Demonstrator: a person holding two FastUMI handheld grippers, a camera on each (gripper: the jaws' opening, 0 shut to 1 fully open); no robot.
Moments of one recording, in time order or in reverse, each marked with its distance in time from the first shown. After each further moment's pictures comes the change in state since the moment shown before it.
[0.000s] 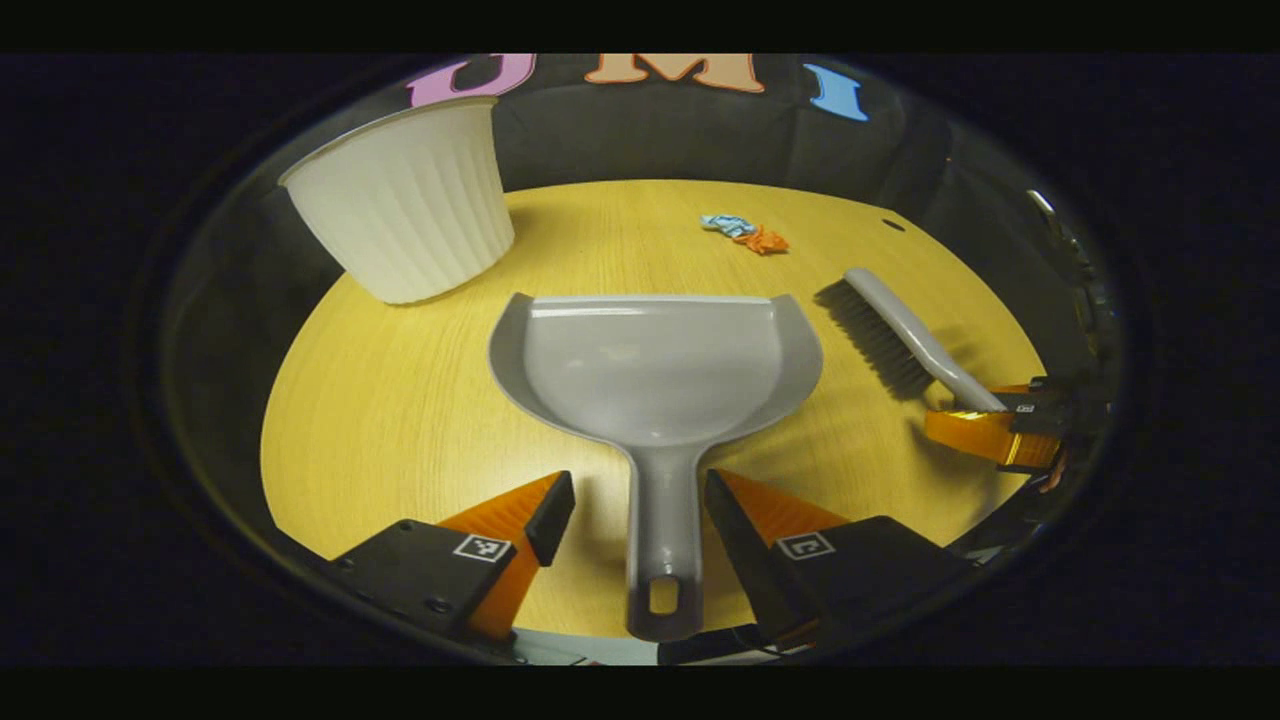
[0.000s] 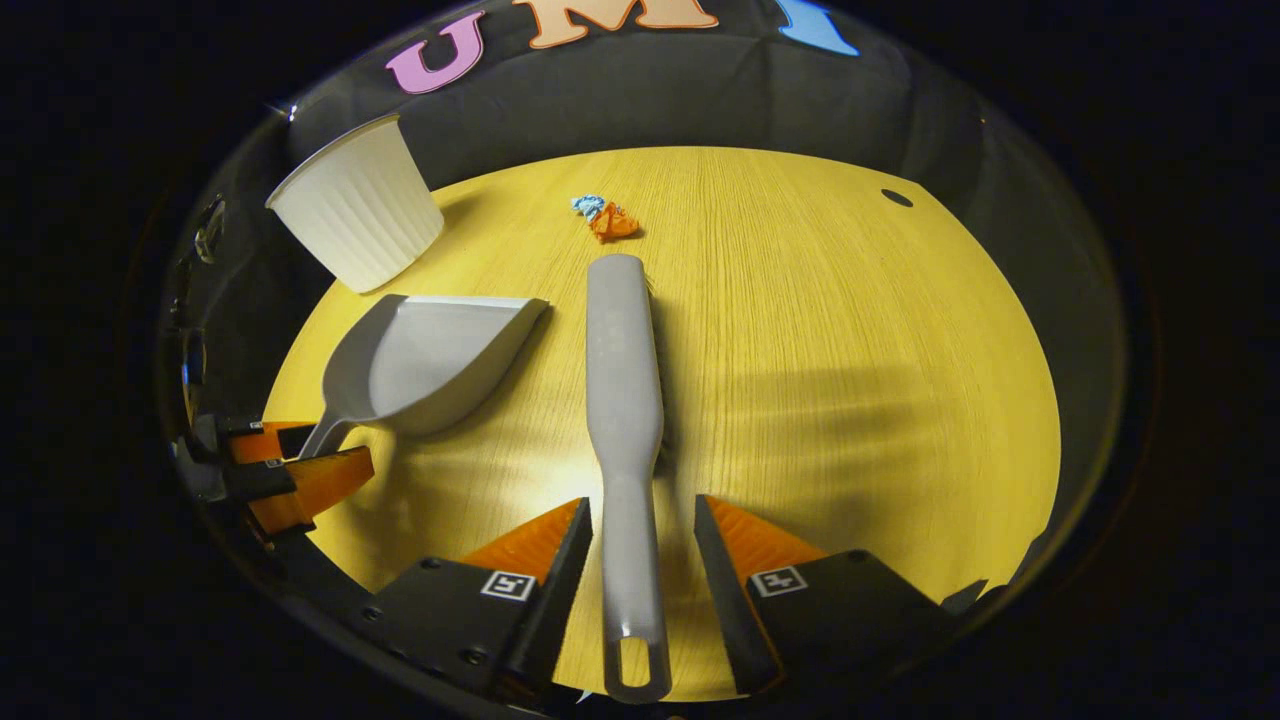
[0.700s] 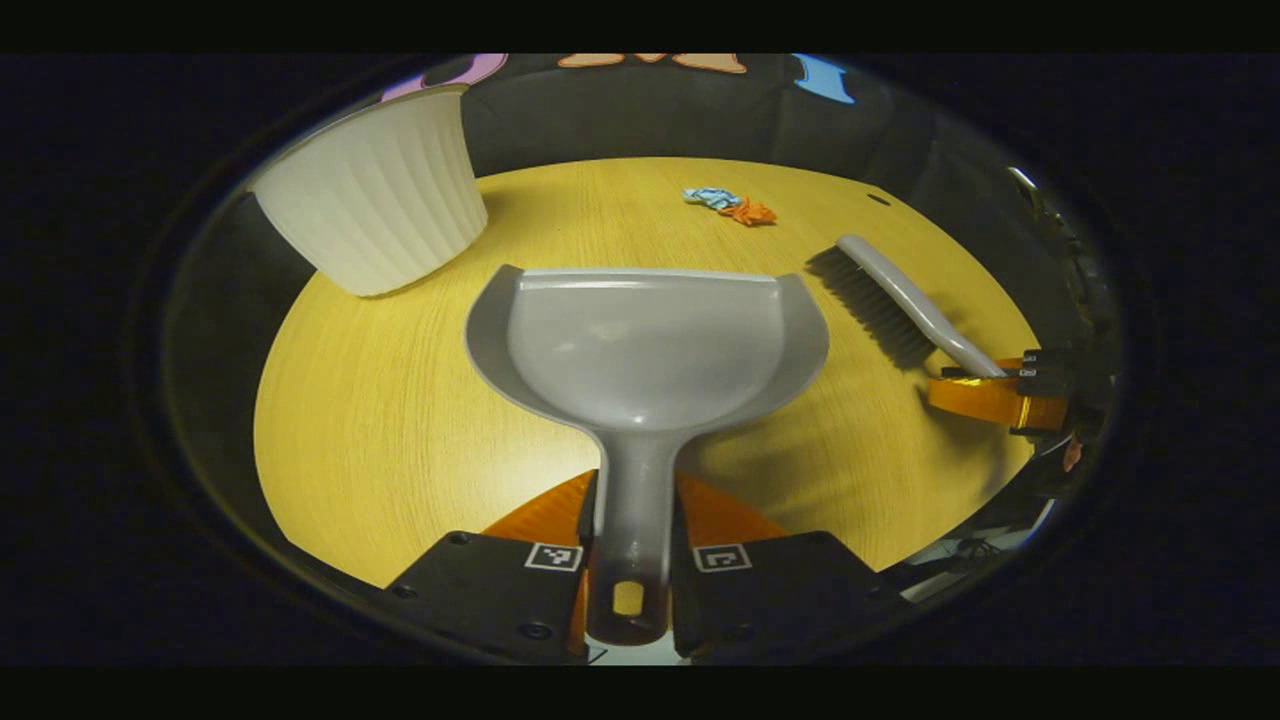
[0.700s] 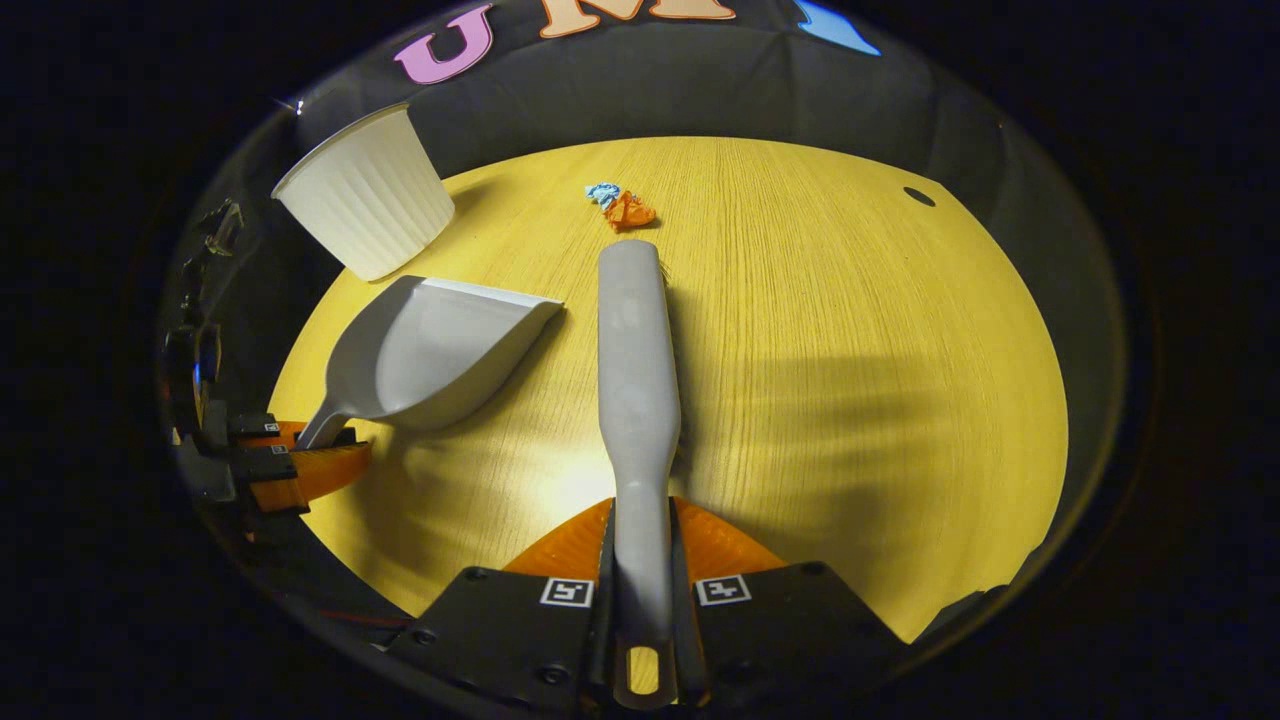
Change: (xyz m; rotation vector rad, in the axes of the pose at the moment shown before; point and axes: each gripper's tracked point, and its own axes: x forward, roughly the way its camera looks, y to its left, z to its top) left arm 0.003 0.002 -0.009 0.090 0.051 -0.054; right arm 0.000 0.005 0.006 -0.039 0.015 0.041
